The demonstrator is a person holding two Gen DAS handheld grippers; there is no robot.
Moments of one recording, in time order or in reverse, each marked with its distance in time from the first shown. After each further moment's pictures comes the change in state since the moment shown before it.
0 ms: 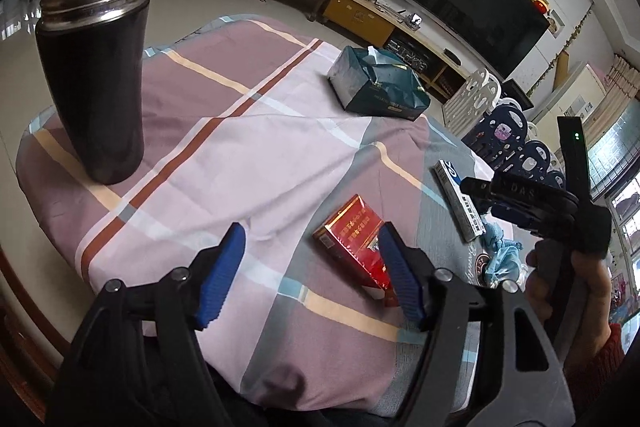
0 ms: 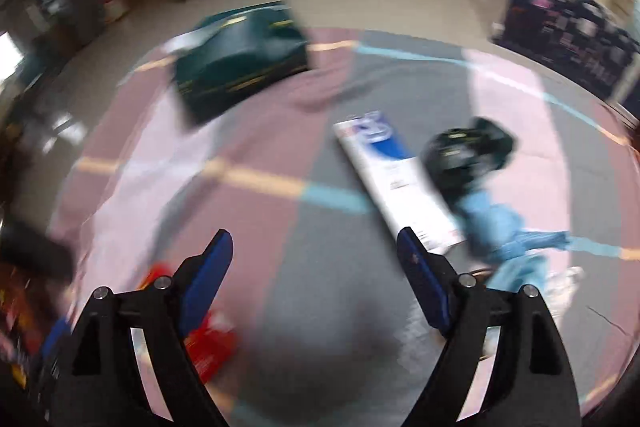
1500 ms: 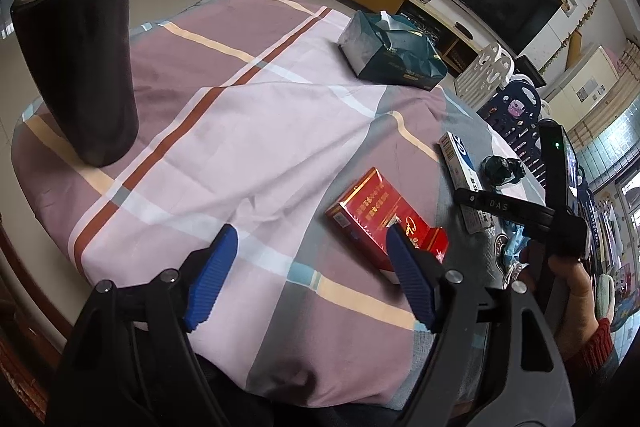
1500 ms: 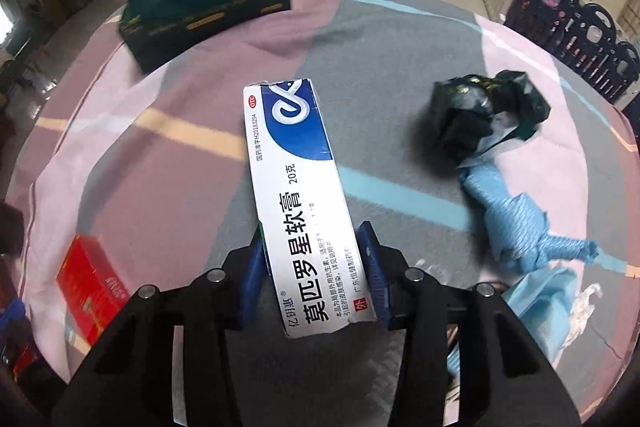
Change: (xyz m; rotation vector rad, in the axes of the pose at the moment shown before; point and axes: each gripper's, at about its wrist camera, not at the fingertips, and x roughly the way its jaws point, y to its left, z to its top) left arm 0.020 0.003 -0.004 0.011 0.099 0.043; right arm 0.053 -0.004 -0.026 -0.098 0.090 0.001
